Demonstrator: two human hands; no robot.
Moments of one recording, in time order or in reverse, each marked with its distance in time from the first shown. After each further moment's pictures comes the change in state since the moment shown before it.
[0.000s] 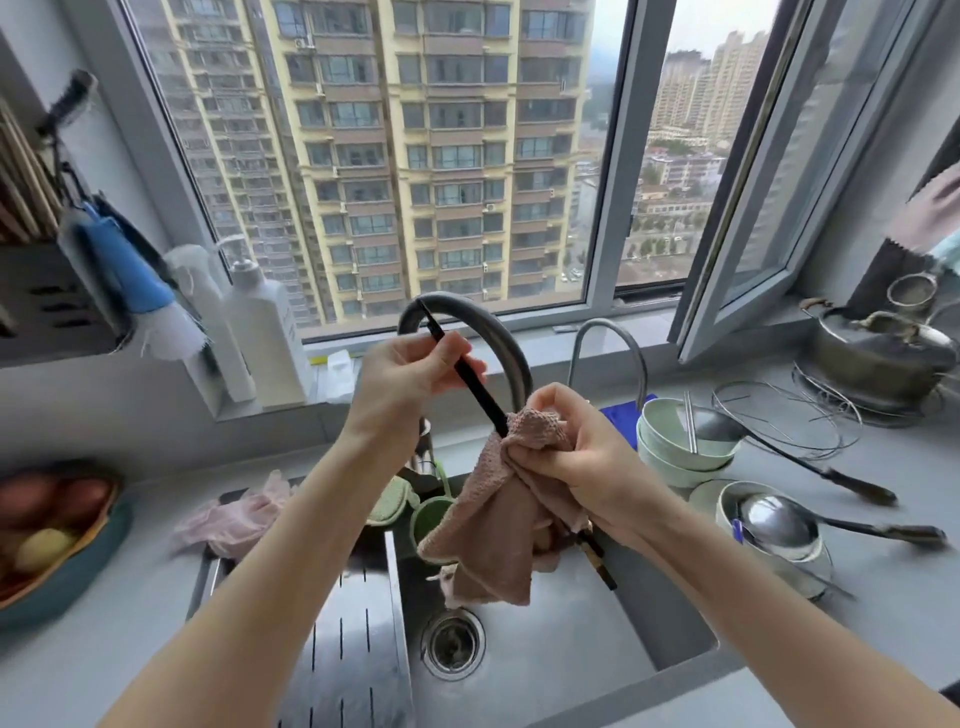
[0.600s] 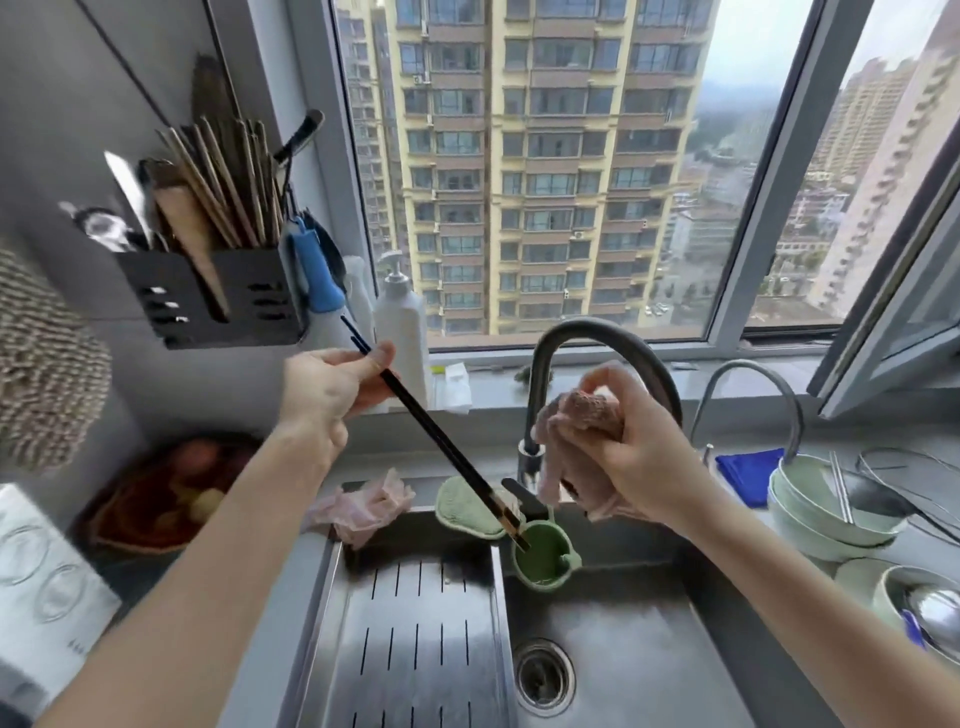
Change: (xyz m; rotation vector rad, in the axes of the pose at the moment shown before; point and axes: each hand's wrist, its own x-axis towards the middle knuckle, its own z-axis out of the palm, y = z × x) left_hand -0.001 0.036 -0.175 0.033 0.532 -0.159; right_hand 0.049 -0.016 0.083 -0.600 0.040 -0.239
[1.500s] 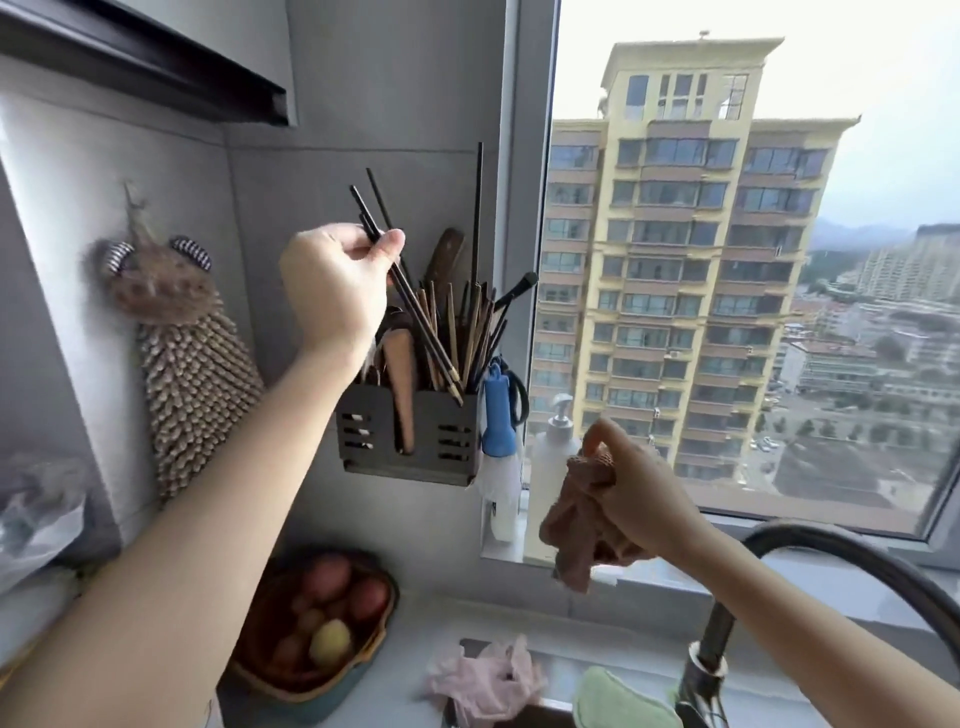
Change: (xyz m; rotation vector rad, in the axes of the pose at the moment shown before) left_hand 0.118 0.191 -0.114 0.415 0.574 0.971; right_hand 0.179 -0.076 0.131 -0.444 -0.070 -0.138
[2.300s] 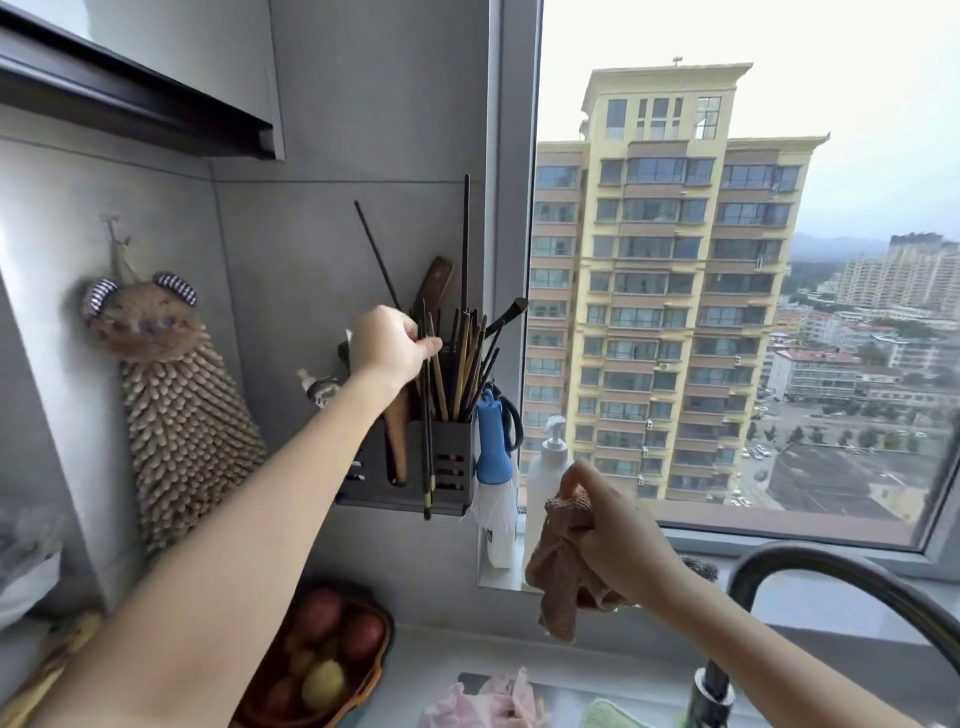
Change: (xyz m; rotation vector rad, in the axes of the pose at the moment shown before) left_hand 0.002 -0.045 0.057 0.358 -0.466 -0.083; right_hand -0.004 -0.007 0.016 0.054 -0.051 0.003
